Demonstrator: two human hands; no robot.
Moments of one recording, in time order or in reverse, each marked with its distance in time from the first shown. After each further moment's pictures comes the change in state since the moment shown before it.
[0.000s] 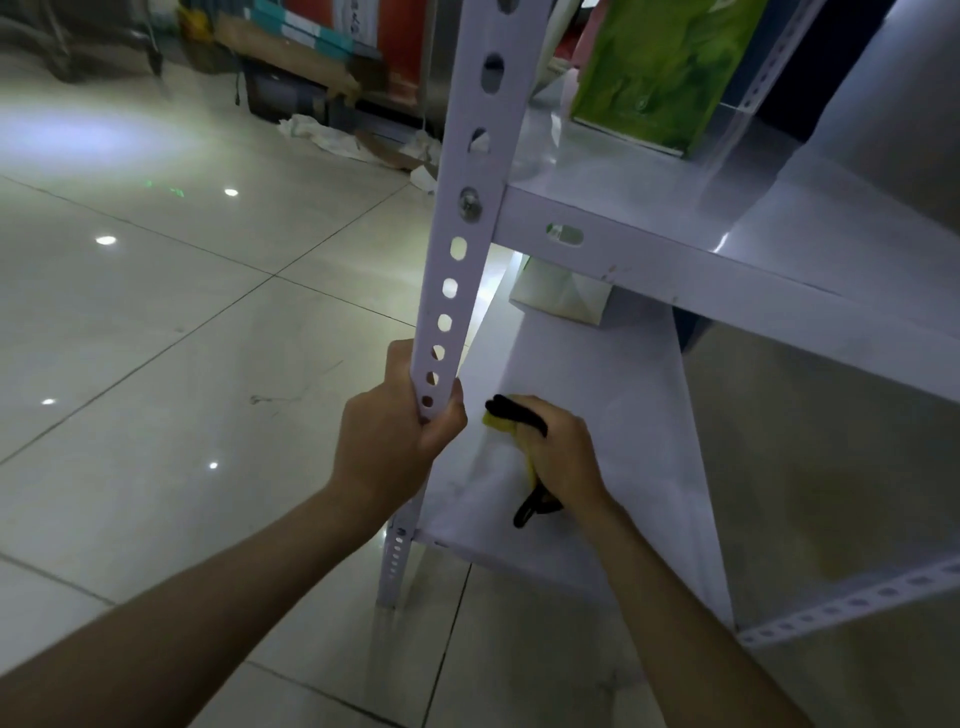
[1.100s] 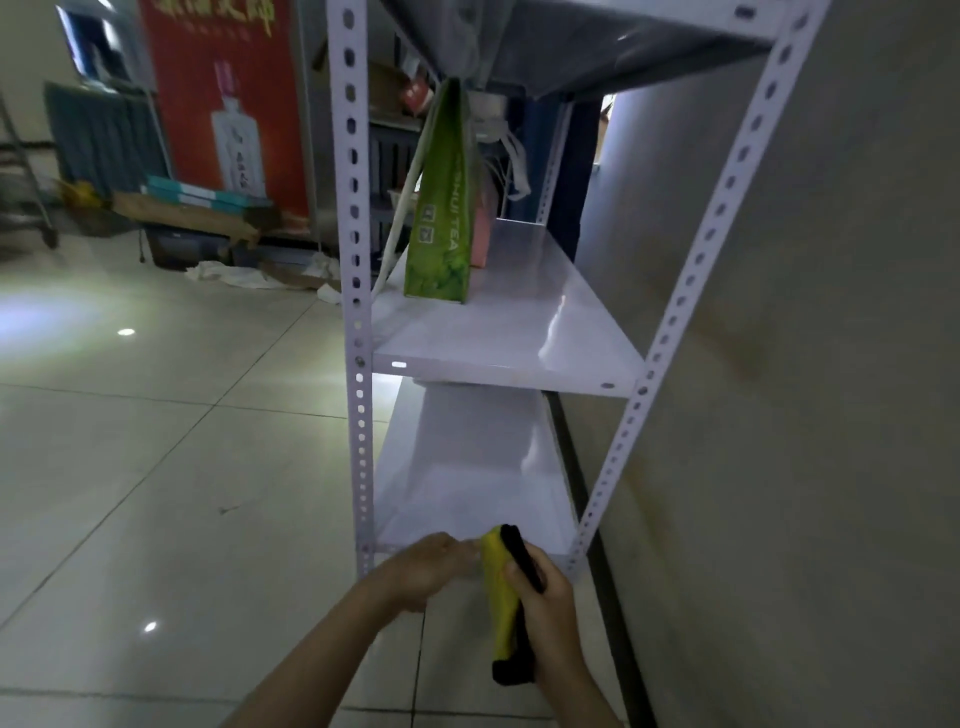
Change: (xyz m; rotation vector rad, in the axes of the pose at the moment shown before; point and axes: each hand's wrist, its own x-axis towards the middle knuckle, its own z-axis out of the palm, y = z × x) left_hand -0.113 0.163 -0.072 -0.112 -1.107 -0.638; right_hand -0.276 -0.143 -0.073 0.642 0.405 0.518
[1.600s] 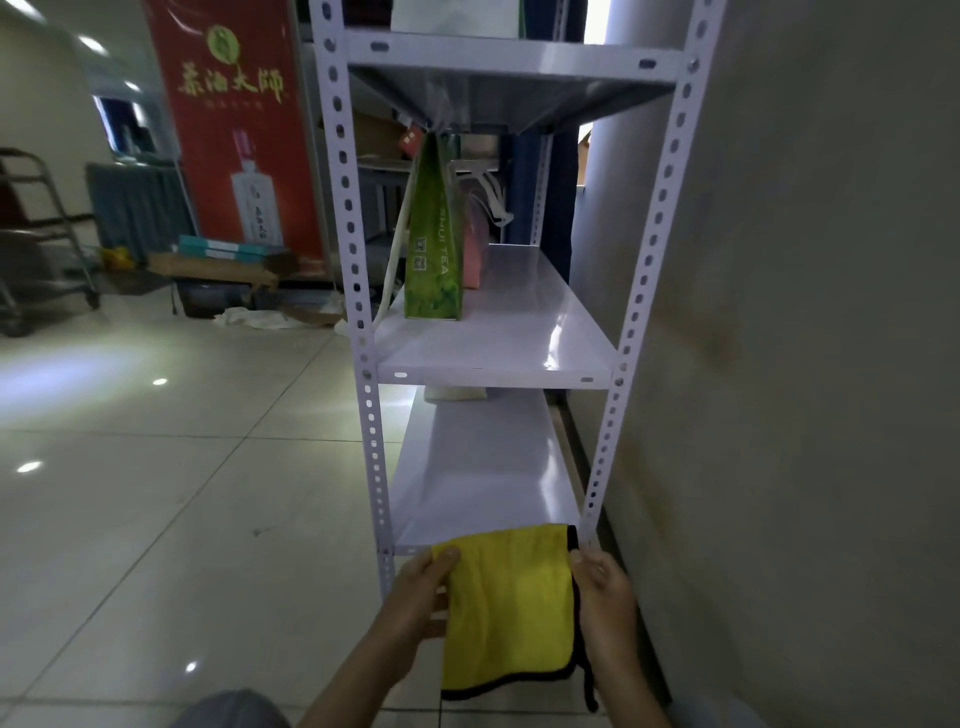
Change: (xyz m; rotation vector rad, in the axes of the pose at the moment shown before) left_hand -0.051 -0.031 0.041 -0.616 0.211 0.122; right_hand -0.029 -0.011 -0.051 -0.006 0.266 -0.025
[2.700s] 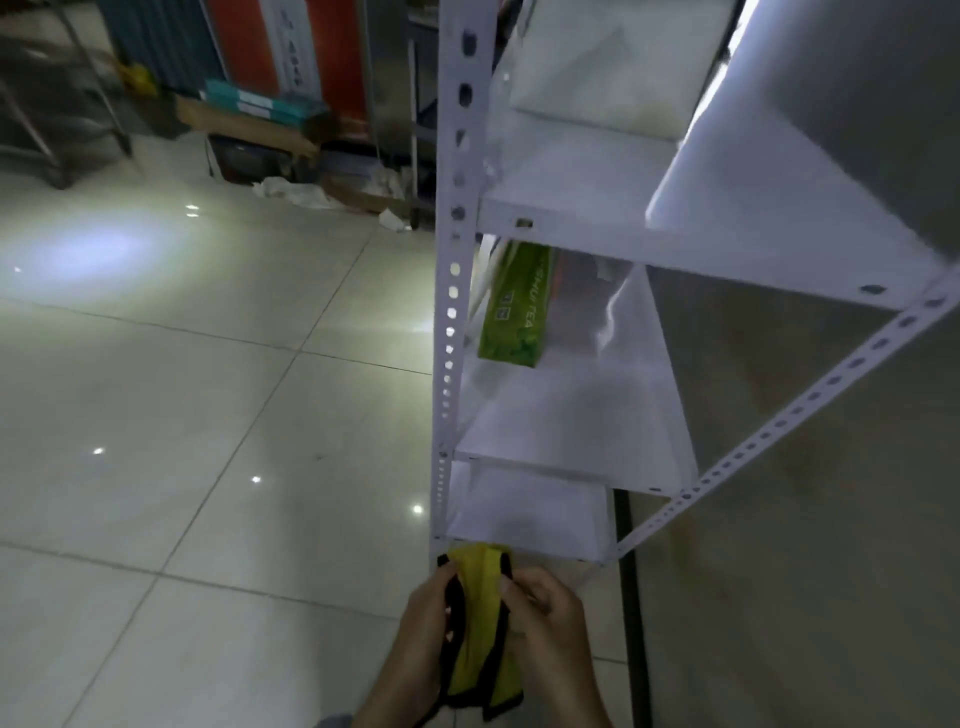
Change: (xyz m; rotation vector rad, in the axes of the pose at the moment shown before) left_hand -0.075 0.221 -0.028 -0.299 0.243 -0.371; right_hand -0.056 -0.252 0.126 -0.181 -0.345 0.382
